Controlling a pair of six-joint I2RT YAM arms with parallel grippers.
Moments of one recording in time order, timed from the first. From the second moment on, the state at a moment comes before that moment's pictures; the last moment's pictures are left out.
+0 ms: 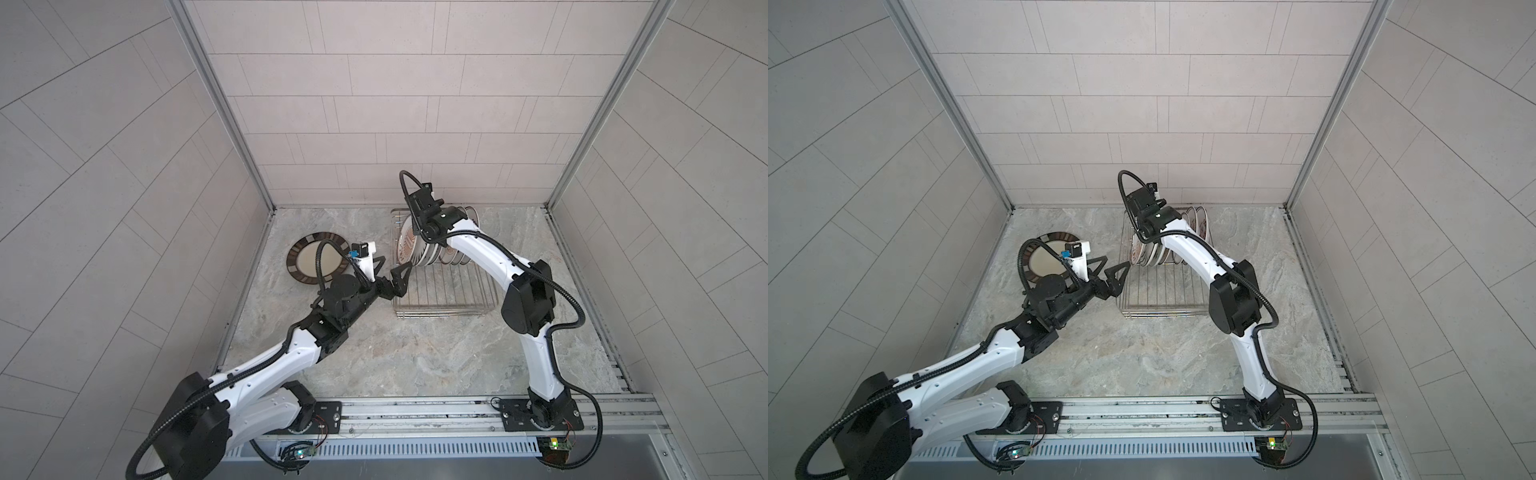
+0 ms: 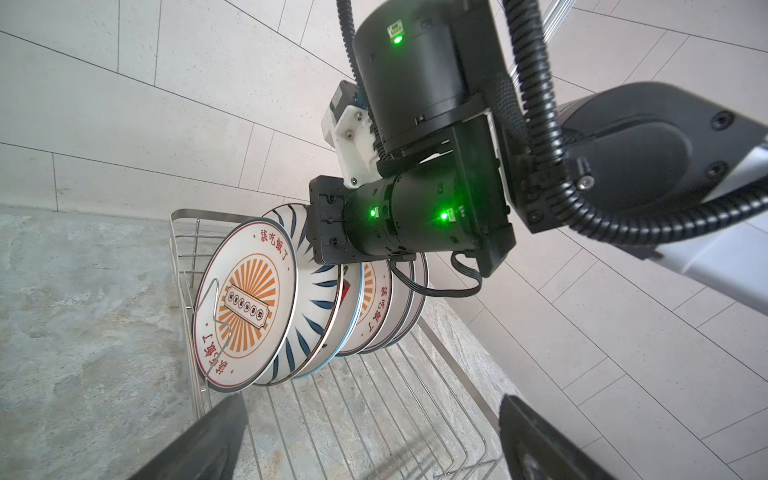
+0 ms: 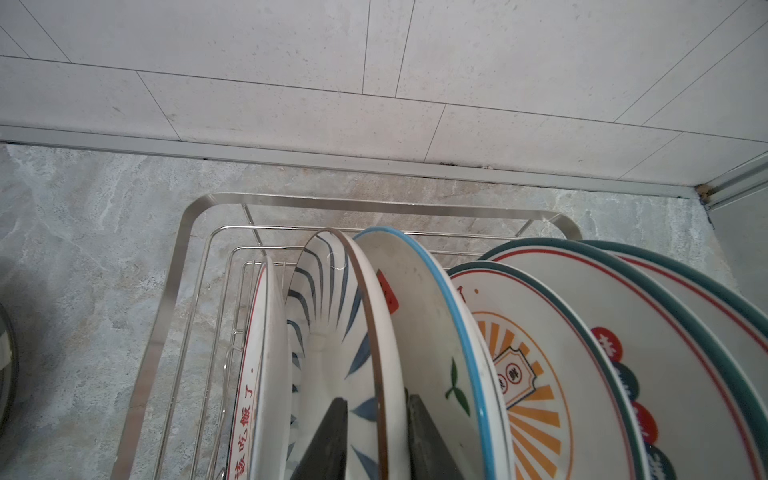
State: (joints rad) left arm -0.69 1.07 0.57 0.45 -0.04 -0.48; right arm 0.57 2.15 2.07 -0.76 0.51 0.39
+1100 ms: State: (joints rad) left arm -0.69 1.02 0.57 0.36 -0.07 -0.41; right arm 0.58 2.13 1.97 -0.62 0.50 0.46
